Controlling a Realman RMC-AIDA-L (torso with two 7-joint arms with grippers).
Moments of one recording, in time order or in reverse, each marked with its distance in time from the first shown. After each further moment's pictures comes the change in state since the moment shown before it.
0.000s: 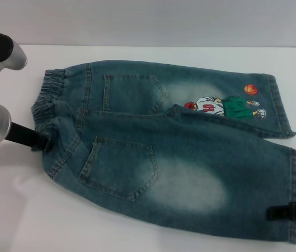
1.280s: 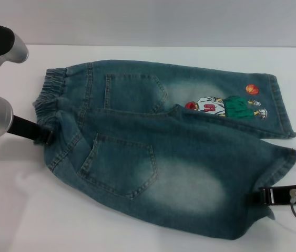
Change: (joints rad) left arm -0.021 -0.002 -0.013 0.006 0.000 0.010 0.005; right arm 0.074 -0.003 -0.012 -0.024 0.126 -0.048 -0.097
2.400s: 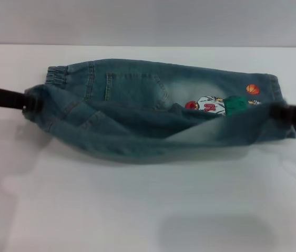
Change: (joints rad) left arm 0.035 -0.002 -0.097 -0.064 -0.032 0.099 -0.018; right arm -0.055 0.003 0.158 0.056 0.183 -0.314 -0.243
